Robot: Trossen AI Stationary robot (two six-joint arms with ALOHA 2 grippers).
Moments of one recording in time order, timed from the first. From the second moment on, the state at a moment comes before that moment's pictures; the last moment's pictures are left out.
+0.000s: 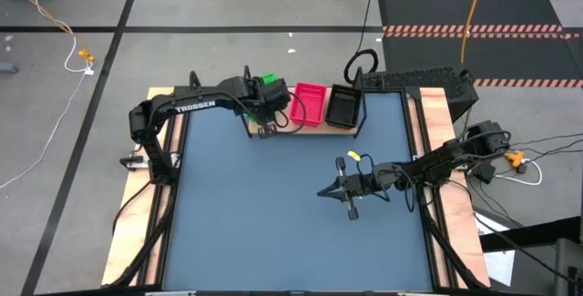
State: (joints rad) left arm 0.33 1.78 1.66 -1.10 -0.31 0.14; right arm 0.24 1.46 0.35 1.10 0.02 -0.05
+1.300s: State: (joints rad) left arm 0.40 1.76 1.53 -1.06 -0.29 0.29; right arm 0.26 1.46 0.35 1.02 0.14 -0.12
